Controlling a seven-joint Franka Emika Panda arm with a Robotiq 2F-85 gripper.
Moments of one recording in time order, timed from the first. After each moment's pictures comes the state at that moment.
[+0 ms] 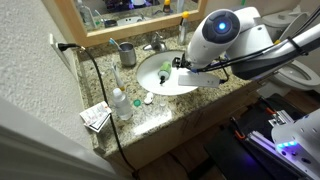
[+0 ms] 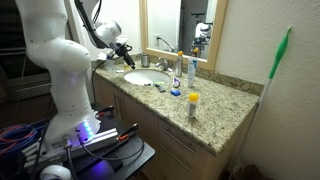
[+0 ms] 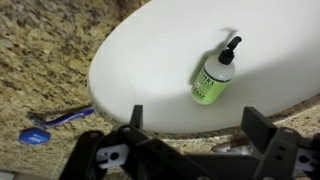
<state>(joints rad) 0.25 0.03 0.36 -2.45 -0.99 2.49 2.00</state>
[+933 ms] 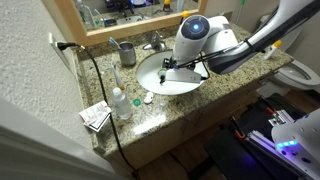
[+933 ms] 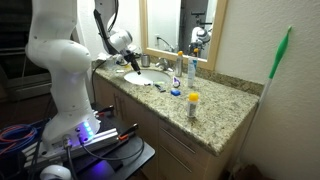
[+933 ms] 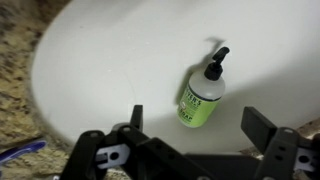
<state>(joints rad) 0.26 0.29 0.25 -2.26 -1.00 2.59 1.96</state>
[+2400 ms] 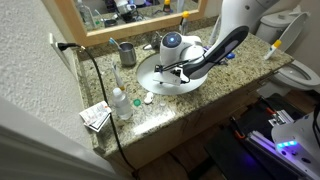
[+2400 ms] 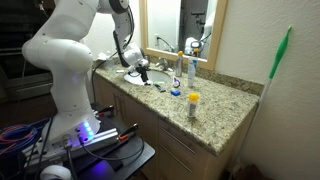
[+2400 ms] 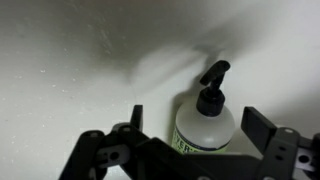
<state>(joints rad) 0.36 0.68 0.07 -1.94 -0.85 2.69 1.90</state>
